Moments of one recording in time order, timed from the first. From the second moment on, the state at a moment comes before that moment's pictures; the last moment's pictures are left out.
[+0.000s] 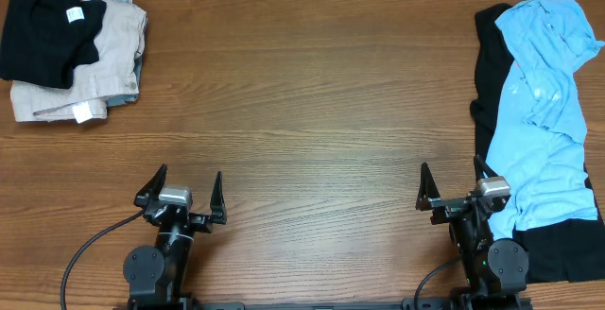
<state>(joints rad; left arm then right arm) 0.06 0.02 0.01 -0.06 0.20 0.01 0.08 0.01 0.02 -0.01 -0.07 0.08</state>
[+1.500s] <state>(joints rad) 0.06 0.74 0.79 -0.42 0.27 0.01 0.08 0.40 0.63 -0.41 -0.09 0.08</state>
